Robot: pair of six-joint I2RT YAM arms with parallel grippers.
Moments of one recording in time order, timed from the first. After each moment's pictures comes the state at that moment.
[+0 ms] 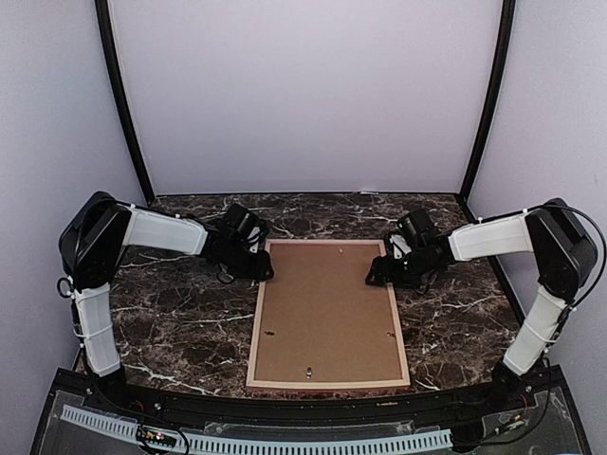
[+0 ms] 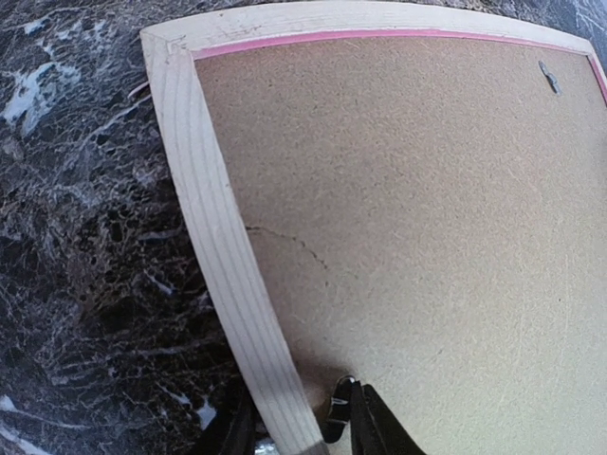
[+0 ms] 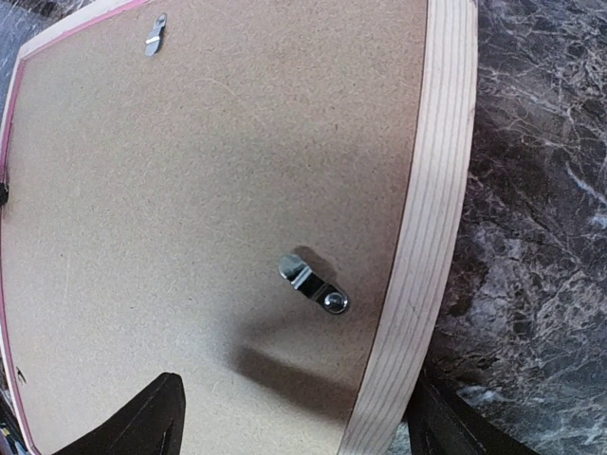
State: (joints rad) left arm -0.61 1.96 1.22 -0.27 0.10 -0.38; right arm 0.50 1.72 0.93 -0.25 -0.22 0.44
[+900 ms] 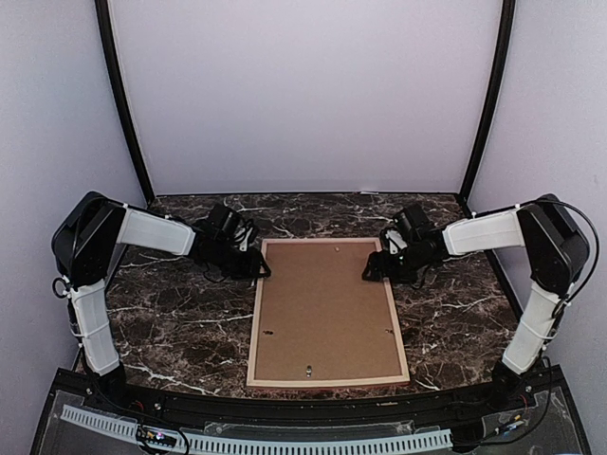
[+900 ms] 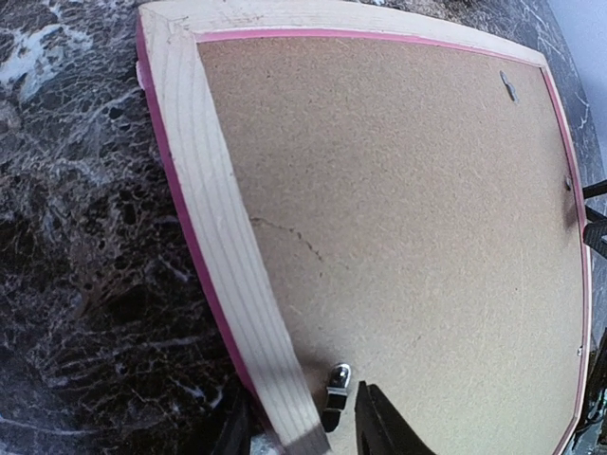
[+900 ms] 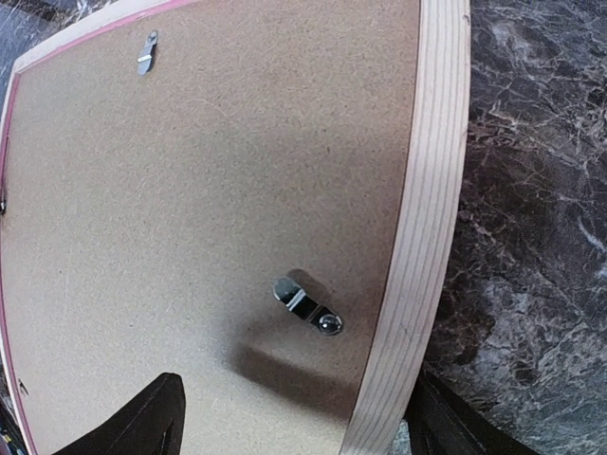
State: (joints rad) left arm -0.52 1.94 1.13 -0.15 0.31 -0.43; right arm 0.50 1.78 1.00 -0.27 -0.22 0.43
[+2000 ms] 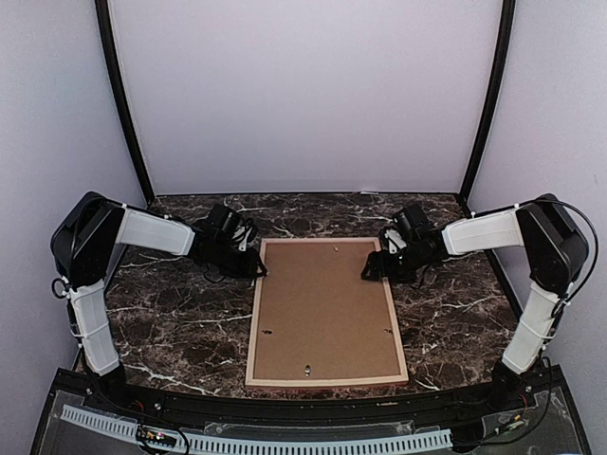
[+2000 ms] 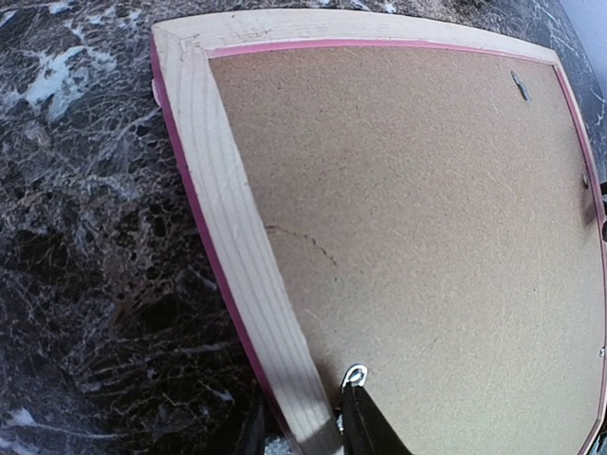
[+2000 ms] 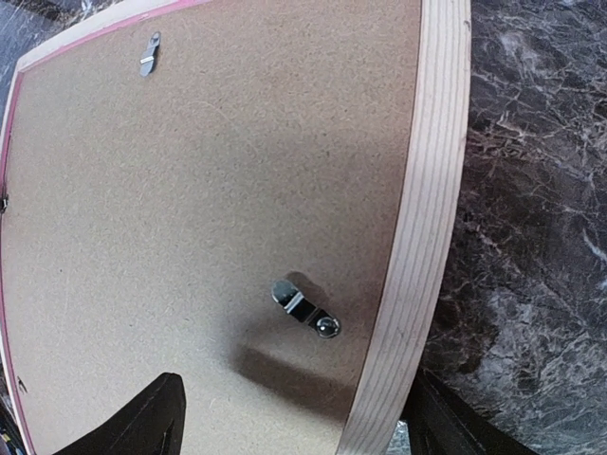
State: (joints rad) left arm -0.52 1.93 1.13 -0.16 0.24 -0.38; right arm 0.50 1.78 1.01 -0.26 -0.23 0.42
